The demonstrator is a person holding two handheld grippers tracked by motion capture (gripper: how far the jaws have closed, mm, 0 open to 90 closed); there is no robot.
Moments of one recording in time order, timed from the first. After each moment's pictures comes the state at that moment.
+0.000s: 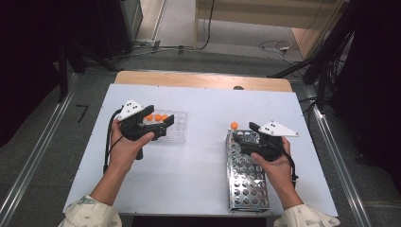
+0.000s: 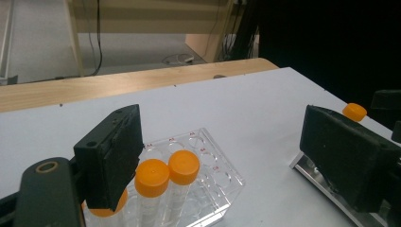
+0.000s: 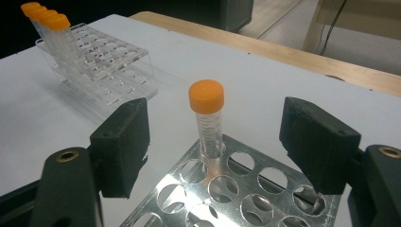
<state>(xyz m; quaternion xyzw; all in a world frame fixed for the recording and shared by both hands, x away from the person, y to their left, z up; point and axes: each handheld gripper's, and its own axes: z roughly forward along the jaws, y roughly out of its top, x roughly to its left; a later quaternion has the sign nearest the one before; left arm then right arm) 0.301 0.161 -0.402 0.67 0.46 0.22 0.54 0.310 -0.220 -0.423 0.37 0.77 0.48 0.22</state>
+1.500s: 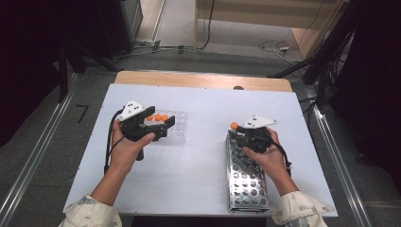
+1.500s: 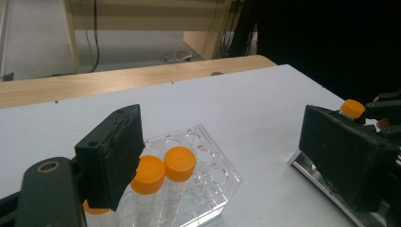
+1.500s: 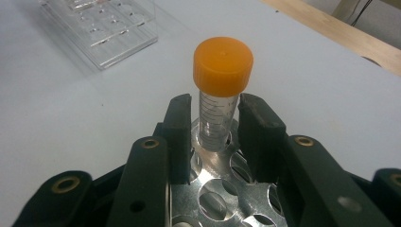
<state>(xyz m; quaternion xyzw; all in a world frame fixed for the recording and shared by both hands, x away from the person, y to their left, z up) 0.301 0.159 -0.404 0.67 0.46 0.22 0.54 0.344 -0.200 -0.437 0.31 0.85 0.38 0.20</state>
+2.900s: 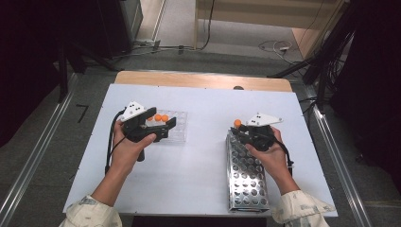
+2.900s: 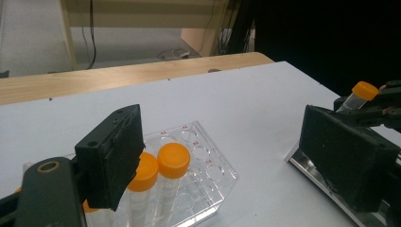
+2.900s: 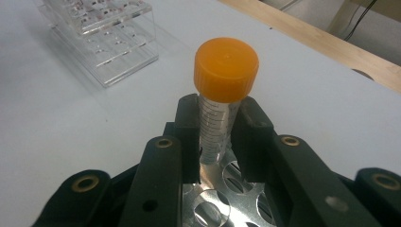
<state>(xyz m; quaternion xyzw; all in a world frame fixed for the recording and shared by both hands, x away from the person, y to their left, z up) 0.300 0.156 -0.406 0.67 0.46 0.21 0.54 0.343 -0.205 -0.426 0.31 0.83 0.41 0.21</state>
